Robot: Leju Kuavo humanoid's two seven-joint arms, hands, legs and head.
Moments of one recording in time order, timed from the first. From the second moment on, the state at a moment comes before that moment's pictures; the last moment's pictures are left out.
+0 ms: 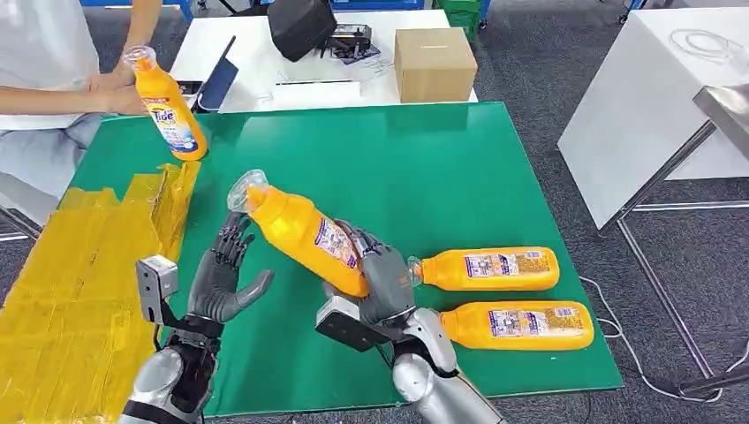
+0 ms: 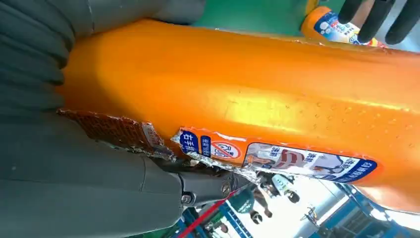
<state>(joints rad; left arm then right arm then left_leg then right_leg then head) -0.09 -0.05 -0.21 -1.46 0.21 -0.11 -0.33 -0.27 0.14 0.63 -1.18 0.66 -0.45 -0.22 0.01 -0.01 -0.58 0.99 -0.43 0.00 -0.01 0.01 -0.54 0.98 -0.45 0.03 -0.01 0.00</state>
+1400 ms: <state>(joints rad) -0.11 -0.04 -0.29 -1.45 0.30 -0.24 -0.34 -0.33 0.17 0.79 -1.13 0.49 -0.14 -0.35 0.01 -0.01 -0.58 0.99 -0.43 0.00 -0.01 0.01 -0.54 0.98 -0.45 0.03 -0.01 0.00</state>
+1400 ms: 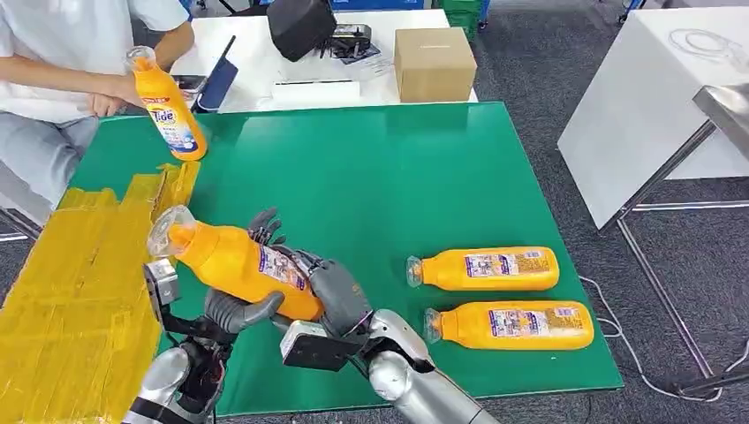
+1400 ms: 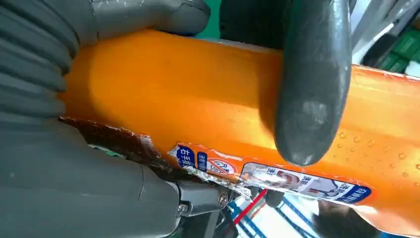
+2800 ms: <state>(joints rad) -0.11 -0.04 -0.29 -1.42 0.36 -0.23 -0.34 -0.36 0.15 0.83 -1.13 0.50 -0.16 -0.35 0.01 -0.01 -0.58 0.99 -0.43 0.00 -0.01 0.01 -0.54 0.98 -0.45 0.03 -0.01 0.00</state>
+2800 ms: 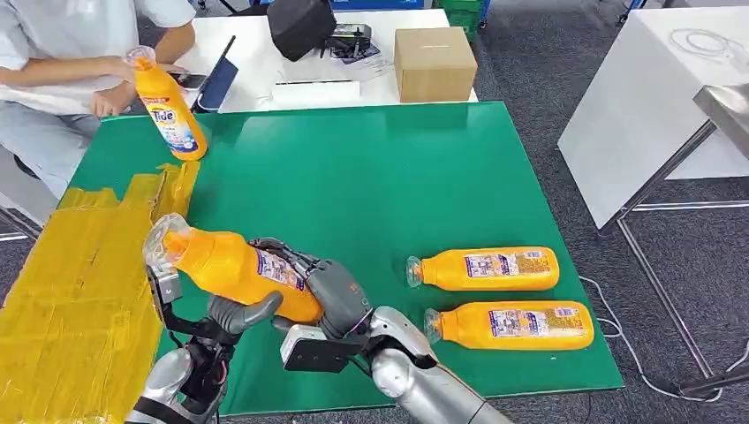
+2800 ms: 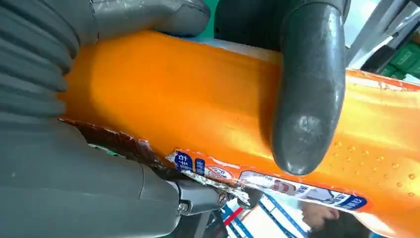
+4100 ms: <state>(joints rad) -0.14 -0.06 -0.30 -1.42 0.38 -0.20 -0.35 -0.33 0.15 0.83 -1.14 0.52 -0.29 -0.37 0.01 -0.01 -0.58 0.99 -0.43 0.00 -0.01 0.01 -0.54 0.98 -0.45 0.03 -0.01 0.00</state>
